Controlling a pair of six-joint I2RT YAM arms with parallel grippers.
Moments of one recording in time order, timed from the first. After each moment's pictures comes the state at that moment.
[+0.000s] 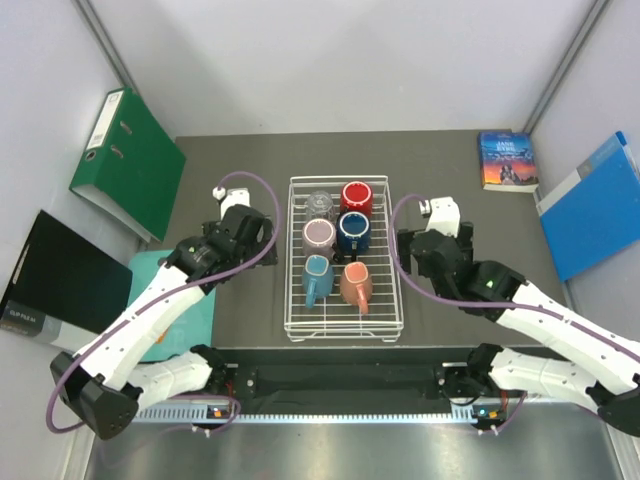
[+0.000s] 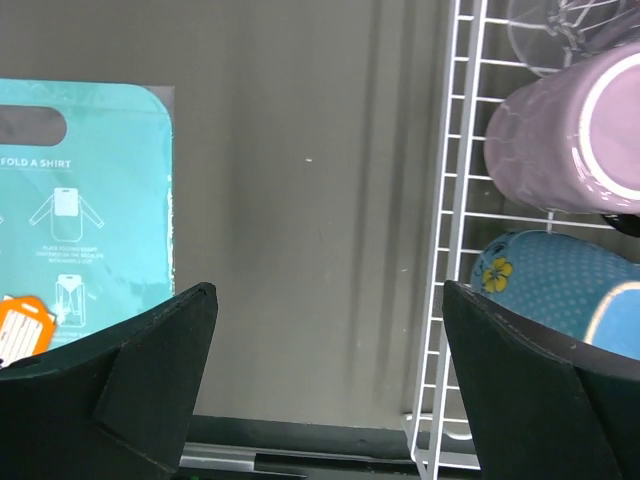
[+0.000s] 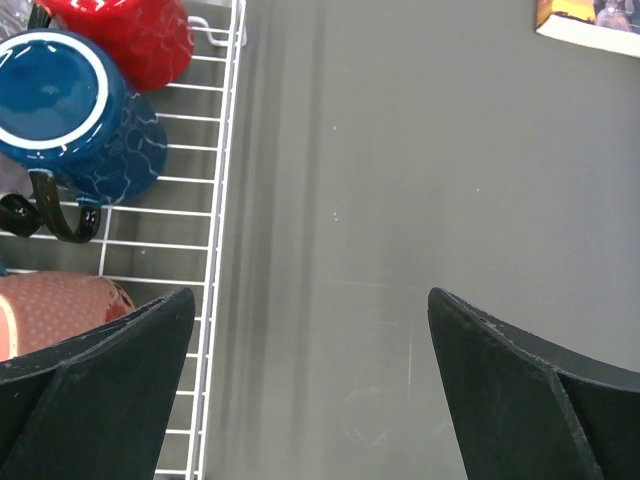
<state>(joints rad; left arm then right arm) -0.60 1.06 1.06 -0.89 -0.45 -0.56 0.91 0.92 0.90 -0.69 0.76 0.42</state>
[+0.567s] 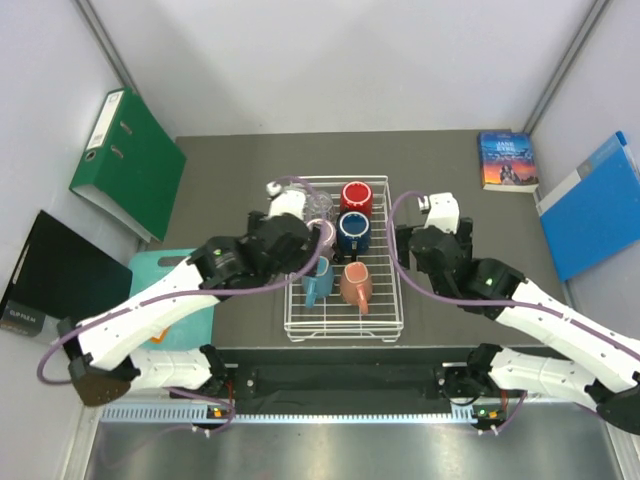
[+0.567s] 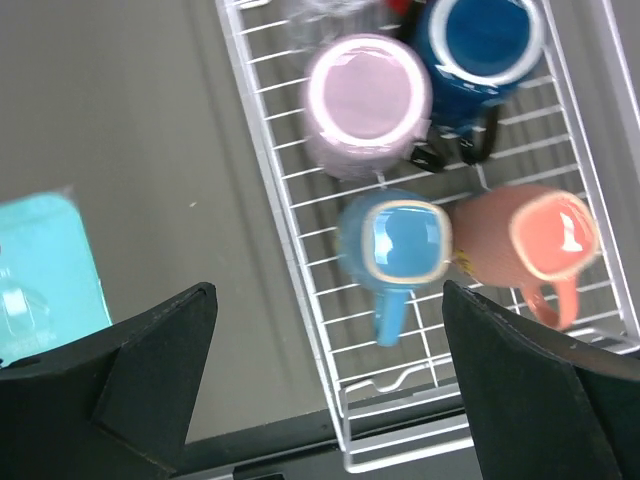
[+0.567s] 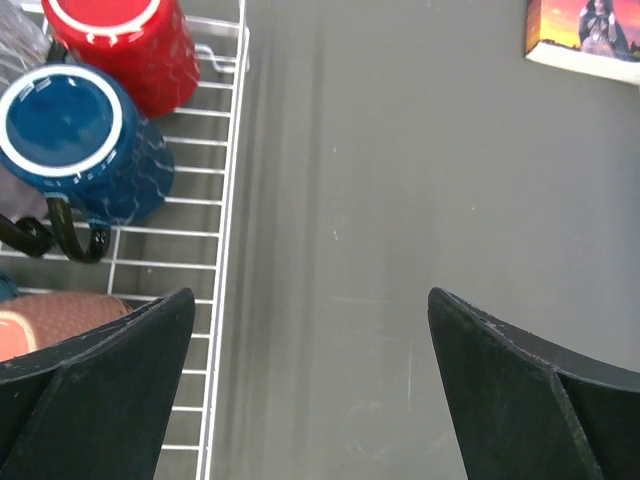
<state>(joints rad) -0.96 1.14 1.27 -0.93 -0.54 -0.54 0.92 0.94 0.93 -0.67 0.79 0.40</state>
